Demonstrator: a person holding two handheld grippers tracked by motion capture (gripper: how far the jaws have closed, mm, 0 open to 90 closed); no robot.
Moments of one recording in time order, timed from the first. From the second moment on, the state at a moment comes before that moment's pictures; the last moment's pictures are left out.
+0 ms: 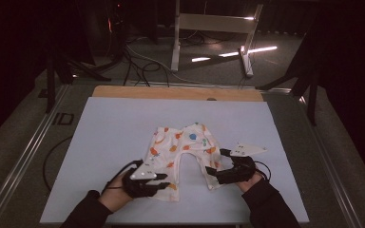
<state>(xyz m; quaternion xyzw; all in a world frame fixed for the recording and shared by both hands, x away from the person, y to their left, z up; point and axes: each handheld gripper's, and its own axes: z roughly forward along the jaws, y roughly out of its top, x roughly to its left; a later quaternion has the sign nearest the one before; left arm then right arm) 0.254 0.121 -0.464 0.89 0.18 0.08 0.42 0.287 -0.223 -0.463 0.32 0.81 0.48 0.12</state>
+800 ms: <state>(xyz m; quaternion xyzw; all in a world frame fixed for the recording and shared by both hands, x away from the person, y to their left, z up) 0.262 0.186 -0.508 0.89 0.27 0.05 0.37 0.282 -0.235 -0.471 0.34 0.81 0.46 0.11</state>
